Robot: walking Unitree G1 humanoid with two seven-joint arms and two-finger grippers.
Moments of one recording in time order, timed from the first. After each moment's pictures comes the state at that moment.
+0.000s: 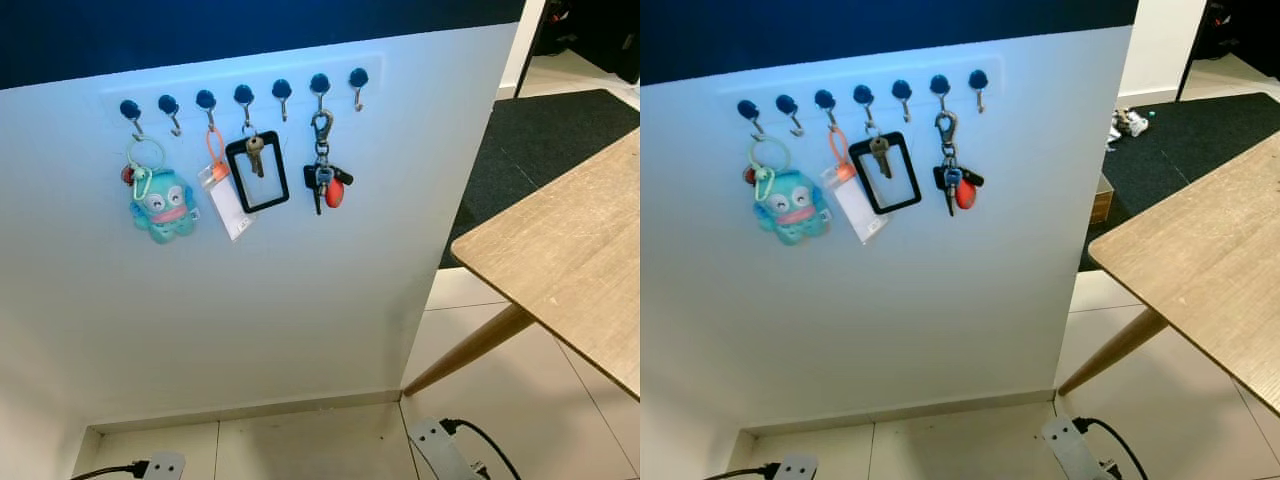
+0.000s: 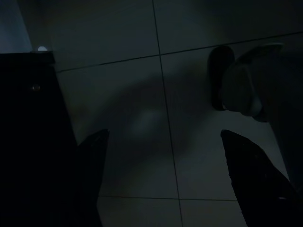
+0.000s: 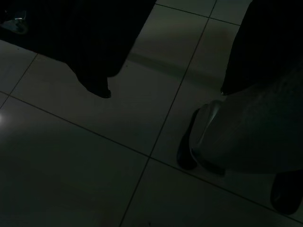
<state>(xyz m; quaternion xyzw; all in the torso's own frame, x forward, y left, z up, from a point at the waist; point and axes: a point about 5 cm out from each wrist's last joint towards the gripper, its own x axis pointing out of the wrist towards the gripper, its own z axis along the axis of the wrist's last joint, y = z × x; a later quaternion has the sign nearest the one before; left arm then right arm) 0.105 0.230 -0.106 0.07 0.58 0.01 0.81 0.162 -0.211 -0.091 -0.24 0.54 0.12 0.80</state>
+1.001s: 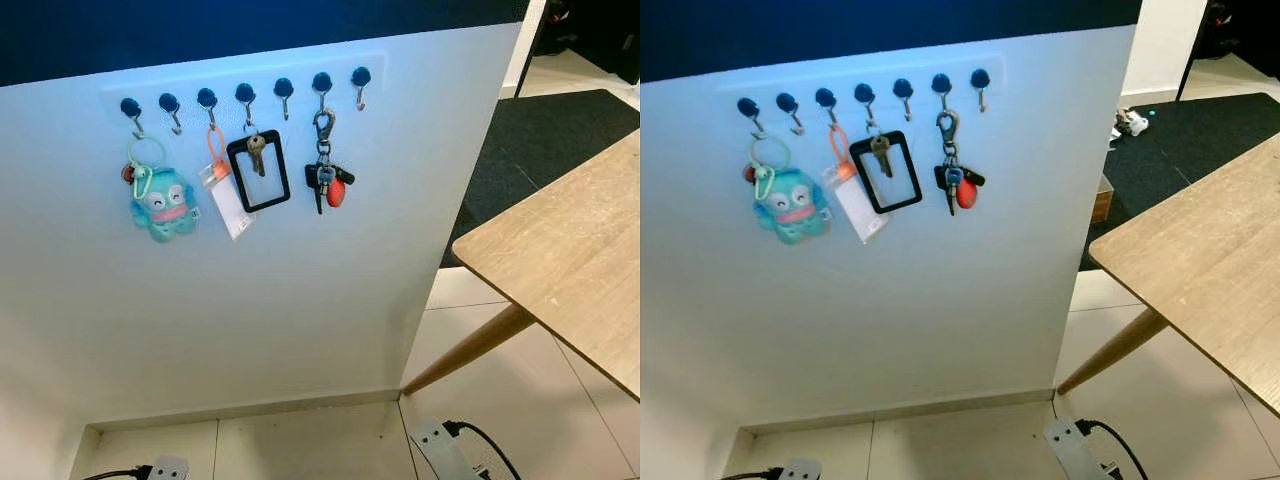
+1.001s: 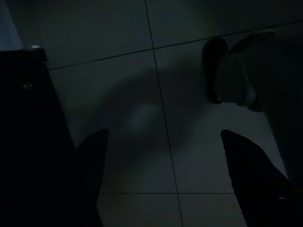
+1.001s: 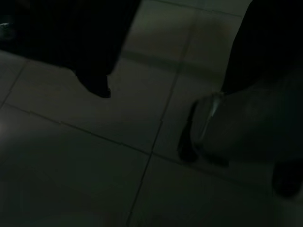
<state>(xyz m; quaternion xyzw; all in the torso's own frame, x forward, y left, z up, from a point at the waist) 0.096 0.228 -0.108 0.08 0.58 -0.01 0.81 0.159 -0.213 -0.092 -0.19 0.52 0.06 0.83</state>
